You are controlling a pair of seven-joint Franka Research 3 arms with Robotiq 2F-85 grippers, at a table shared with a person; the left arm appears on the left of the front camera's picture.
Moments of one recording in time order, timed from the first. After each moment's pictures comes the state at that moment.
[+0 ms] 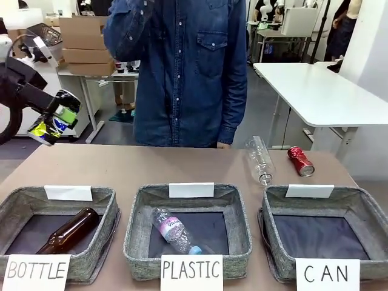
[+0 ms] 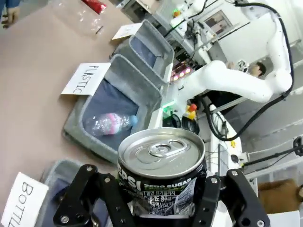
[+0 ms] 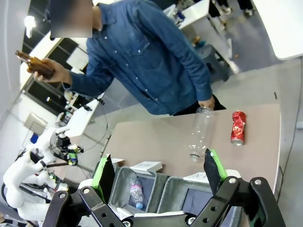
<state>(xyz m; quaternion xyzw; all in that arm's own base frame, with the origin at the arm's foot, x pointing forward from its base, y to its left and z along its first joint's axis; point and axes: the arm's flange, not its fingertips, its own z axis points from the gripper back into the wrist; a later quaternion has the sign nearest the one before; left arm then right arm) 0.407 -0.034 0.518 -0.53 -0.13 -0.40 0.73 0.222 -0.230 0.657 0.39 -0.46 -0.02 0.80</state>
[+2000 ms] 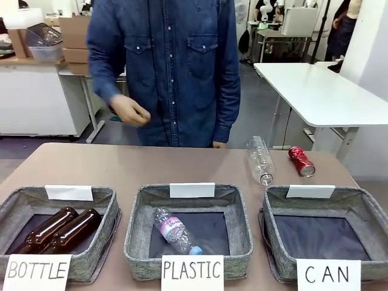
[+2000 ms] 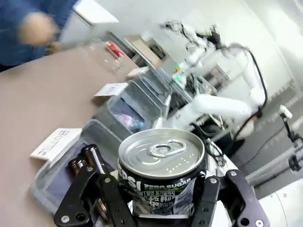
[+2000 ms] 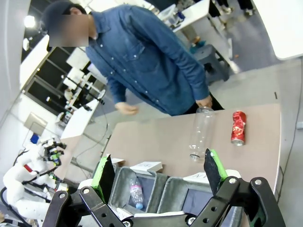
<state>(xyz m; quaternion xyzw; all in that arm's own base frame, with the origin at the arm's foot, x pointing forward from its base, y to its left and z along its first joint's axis) 0.322 0.201 0.531 -0.57 -0.28 -0.34 0.70 0.223 -0.230 0.657 0.39 -0.45 -0.02 0.80</state>
